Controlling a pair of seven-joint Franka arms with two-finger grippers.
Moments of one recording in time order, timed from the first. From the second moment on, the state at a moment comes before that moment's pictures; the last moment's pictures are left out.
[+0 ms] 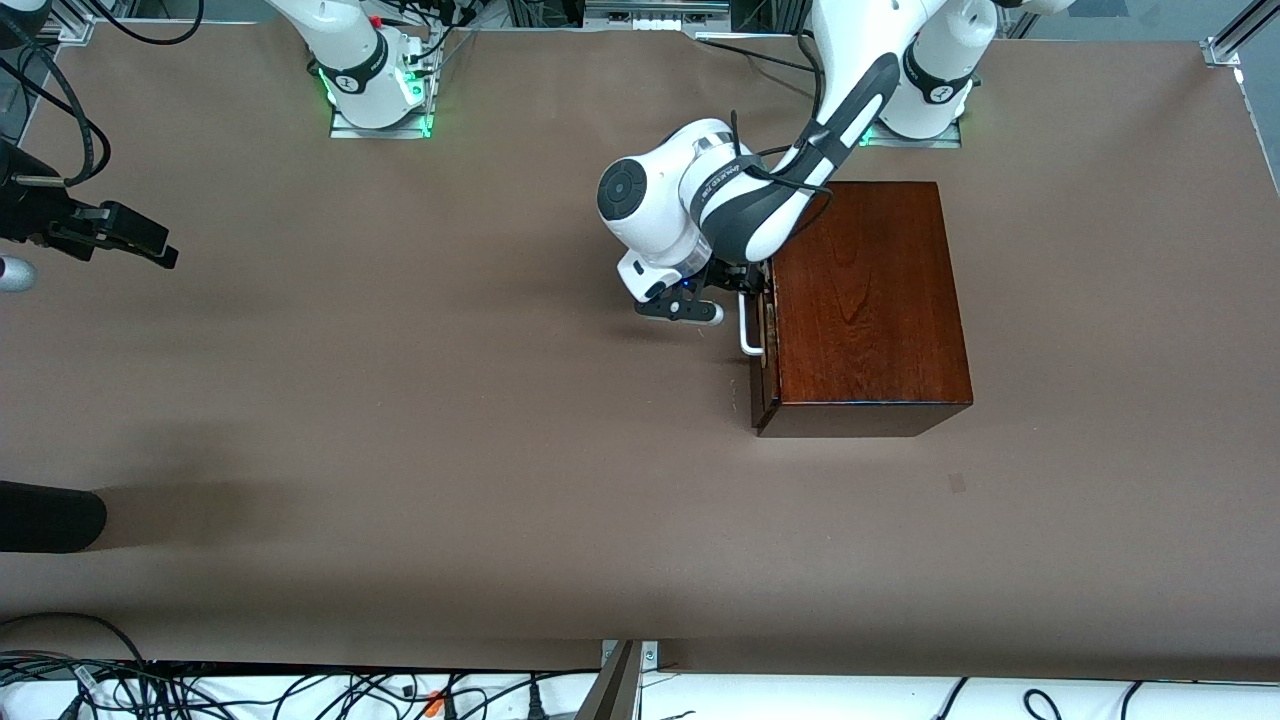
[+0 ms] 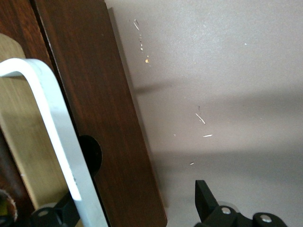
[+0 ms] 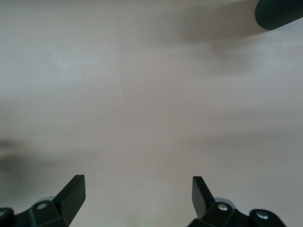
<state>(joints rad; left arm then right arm) -0.55 0.63 -0.33 -1.57 0.41 1.76 -0.80 0.01 0.06 -0.02 -1.55 0.02 1.57 0.08</state>
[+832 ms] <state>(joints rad) -0.55 0.64 -0.32 -1.58 0.41 1.87 -0.88 0.01 0.06 -0.02 -1.55 0.02 1.57 0.08</state>
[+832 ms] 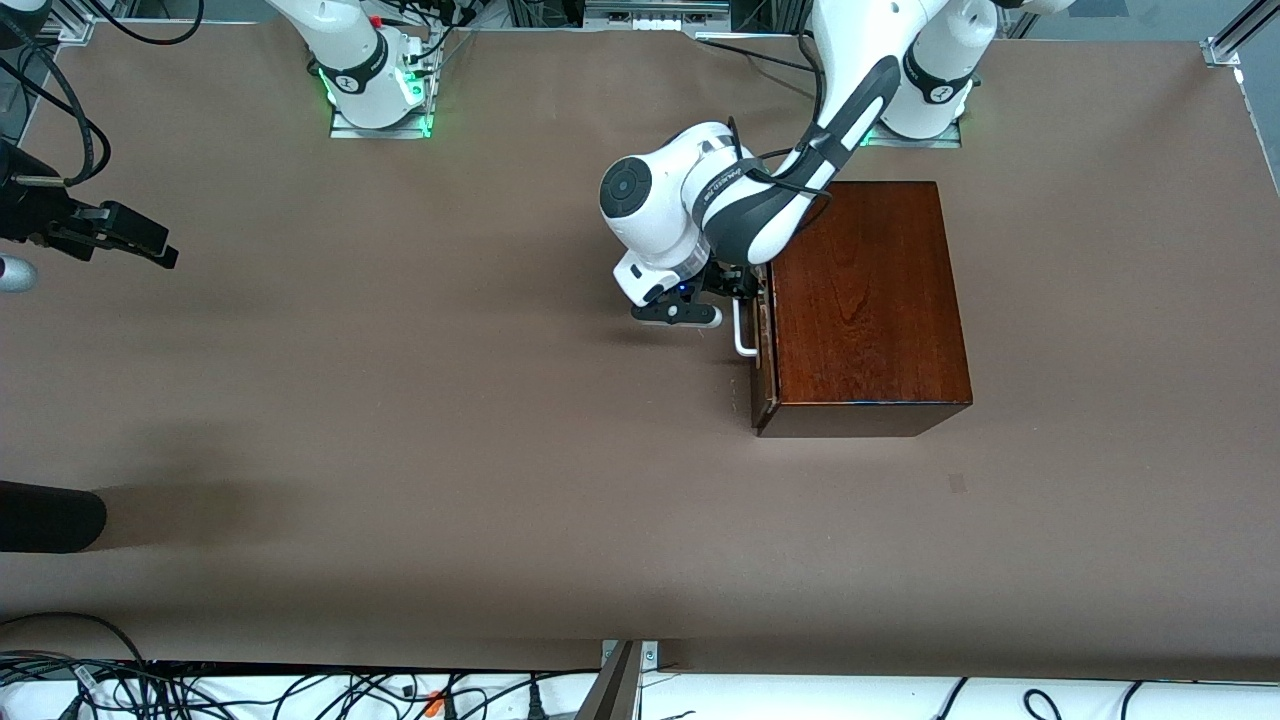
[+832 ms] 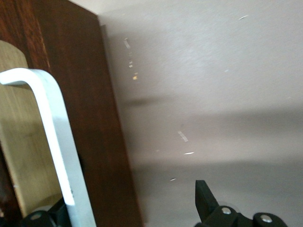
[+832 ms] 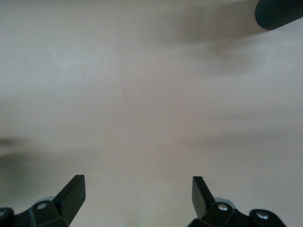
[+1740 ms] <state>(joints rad) -0.57 0.63 -0.32 -1.58 0.39 1.97 -0.94 0.01 0.06 -0.02 -1.55 0.02 1.58 0.08</state>
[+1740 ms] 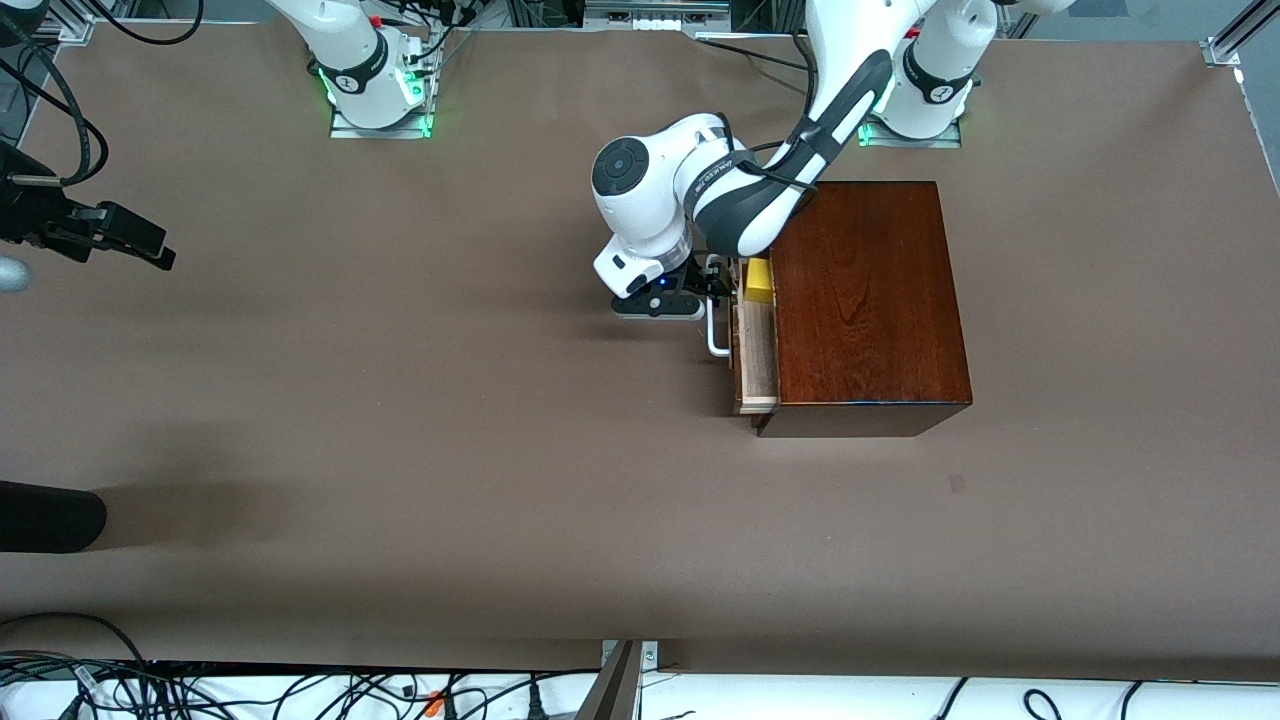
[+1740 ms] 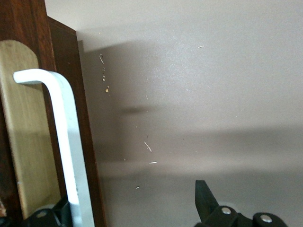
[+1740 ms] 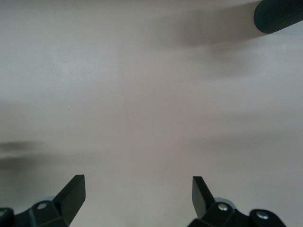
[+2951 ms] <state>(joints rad) -0.60 0.63 -0.31 -1.56 0.37 2.02 -0.95 0.00 0.06 -0.02 -1.55 0.02 1.58 0.08</state>
